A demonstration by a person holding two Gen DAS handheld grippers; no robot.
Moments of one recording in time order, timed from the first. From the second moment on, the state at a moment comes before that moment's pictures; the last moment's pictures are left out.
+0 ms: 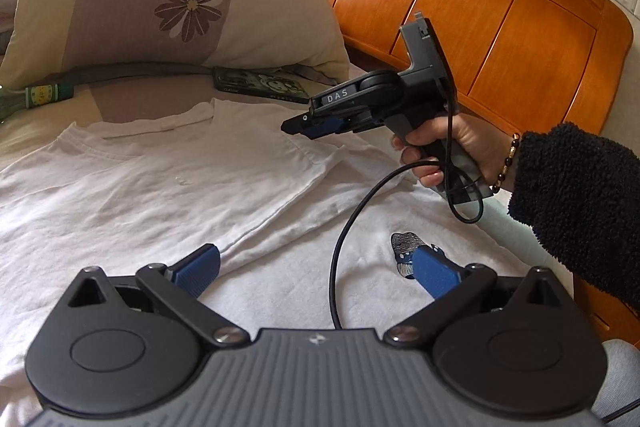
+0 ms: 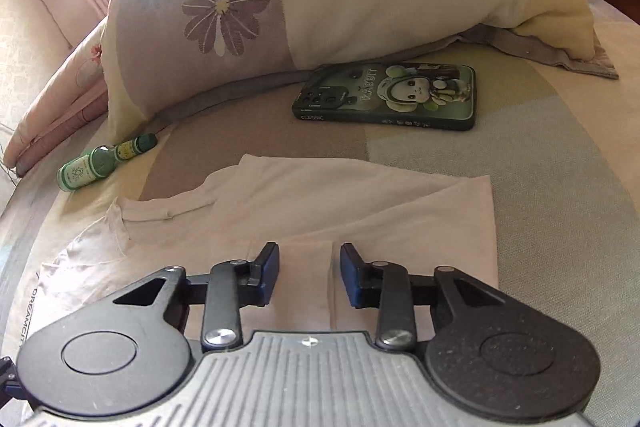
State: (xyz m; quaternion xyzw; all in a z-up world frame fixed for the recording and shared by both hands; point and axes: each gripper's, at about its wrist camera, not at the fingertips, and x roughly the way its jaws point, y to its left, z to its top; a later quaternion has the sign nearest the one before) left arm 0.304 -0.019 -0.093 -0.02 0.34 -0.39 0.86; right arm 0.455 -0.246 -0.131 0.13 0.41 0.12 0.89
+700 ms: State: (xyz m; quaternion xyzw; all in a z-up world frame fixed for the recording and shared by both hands) left arm 0.309 -0.013 -0.094 -0.04 0.34 -0.38 0.86; right arm 0.408 -0.221 -0.117 0.01 0.41 0.11 0.91
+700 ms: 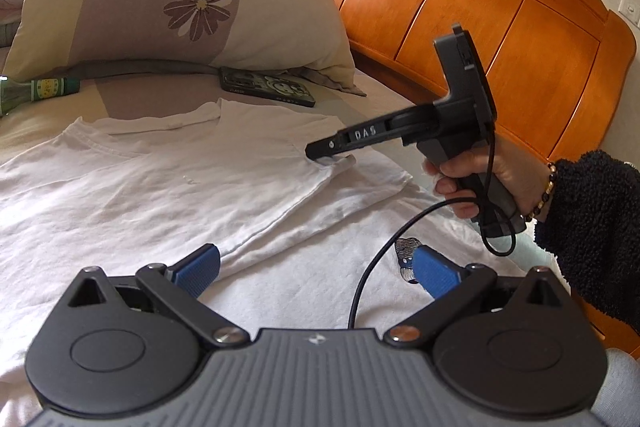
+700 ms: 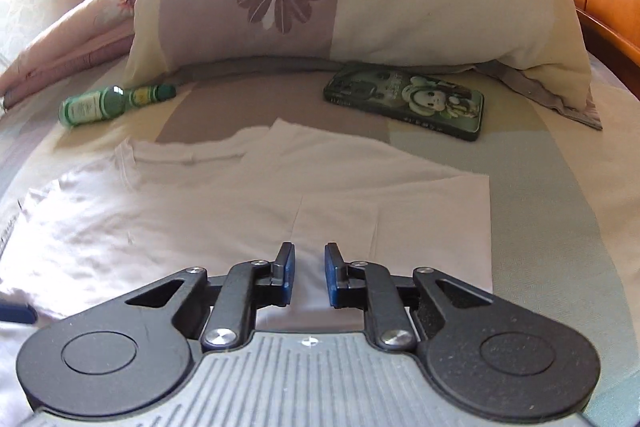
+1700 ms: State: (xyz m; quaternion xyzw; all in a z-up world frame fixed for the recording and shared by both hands) left arm 0.354 0.096 -0.097 -0.15 0.34 -0.18 0.91; right arm 0.359 -0.142 -0.089 -0.07 0.35 0.14 0.92
